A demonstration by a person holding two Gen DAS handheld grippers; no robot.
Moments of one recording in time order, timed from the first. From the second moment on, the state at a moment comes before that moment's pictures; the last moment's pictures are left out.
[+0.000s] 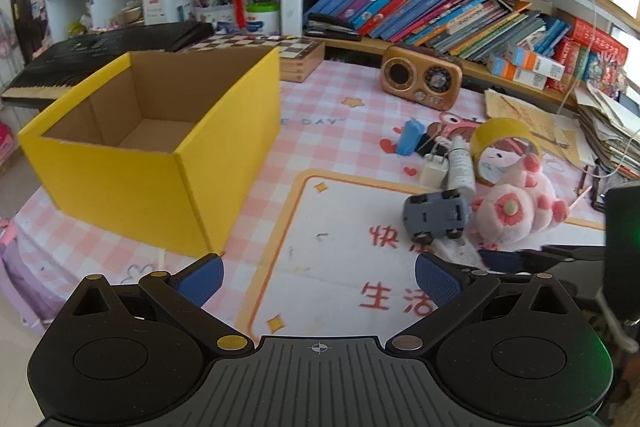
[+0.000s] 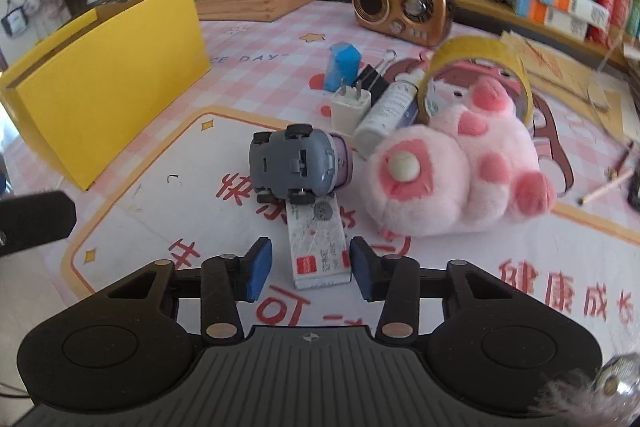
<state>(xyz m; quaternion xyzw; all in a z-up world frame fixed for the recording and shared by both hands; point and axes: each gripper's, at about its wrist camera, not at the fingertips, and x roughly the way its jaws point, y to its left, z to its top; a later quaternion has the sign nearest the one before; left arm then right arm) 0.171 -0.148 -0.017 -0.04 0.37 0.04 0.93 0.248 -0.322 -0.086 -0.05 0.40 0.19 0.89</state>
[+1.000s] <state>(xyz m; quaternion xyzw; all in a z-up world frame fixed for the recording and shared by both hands) 0.259 -0.250 -0.078 0.06 0.42 -0.03 0.91 0.196 -0.436 -0.067 0.02 0.41 0.10 0.91</state>
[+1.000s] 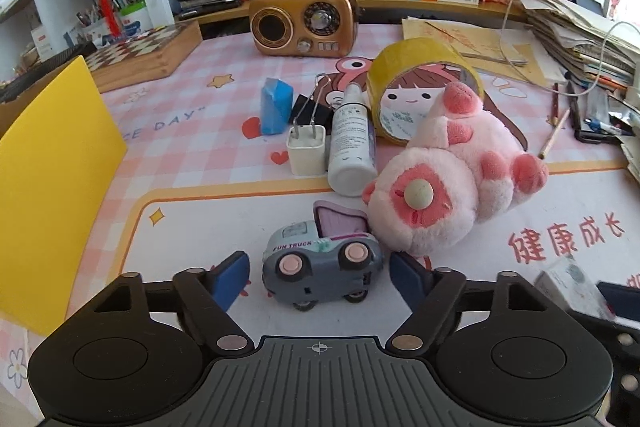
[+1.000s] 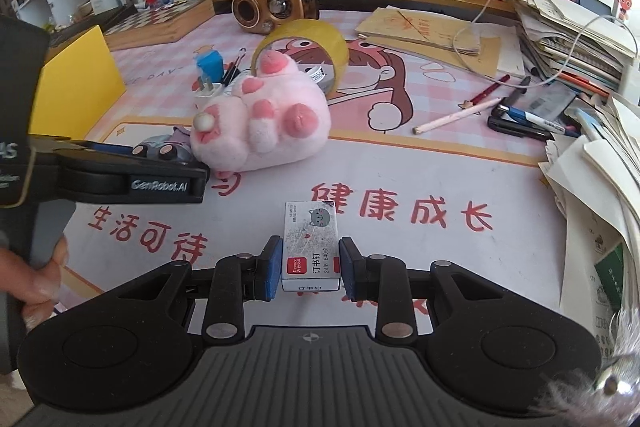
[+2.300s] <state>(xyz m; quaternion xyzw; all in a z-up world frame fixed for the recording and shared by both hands) 0.124 -0.107 0.007 -0.04 0.32 -0.10 0.94 0.123 -0.310 -0.009 0.02 0.35 0.12 0.93</state>
